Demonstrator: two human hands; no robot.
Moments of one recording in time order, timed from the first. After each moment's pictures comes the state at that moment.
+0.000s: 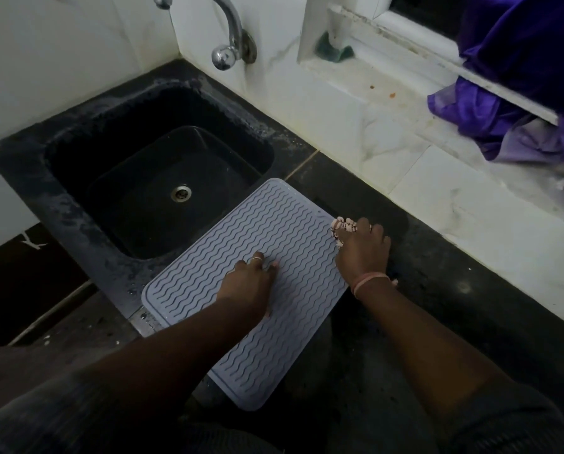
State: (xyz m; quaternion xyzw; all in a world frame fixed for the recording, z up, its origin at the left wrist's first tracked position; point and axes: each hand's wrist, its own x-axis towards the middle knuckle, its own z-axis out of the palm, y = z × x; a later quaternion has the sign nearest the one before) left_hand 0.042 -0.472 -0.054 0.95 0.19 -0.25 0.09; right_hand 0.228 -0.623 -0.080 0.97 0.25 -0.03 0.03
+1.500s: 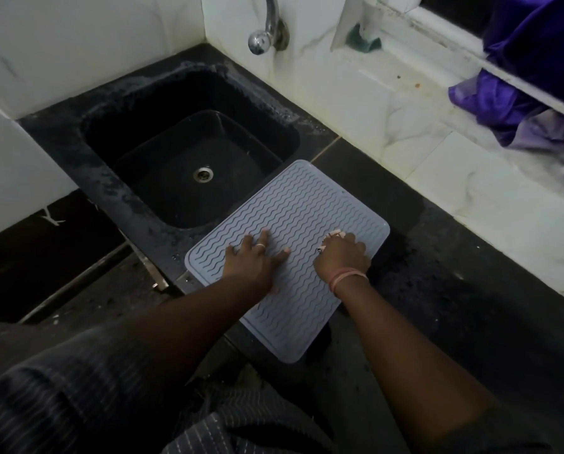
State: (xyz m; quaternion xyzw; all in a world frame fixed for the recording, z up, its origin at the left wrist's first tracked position) left_hand -0.026 -0.430 -0.072 0.95 0.15 -0.25 0.08; right_hand 0.101 -0.570 -0.056 0.96 0.15 -0.22 -0.02
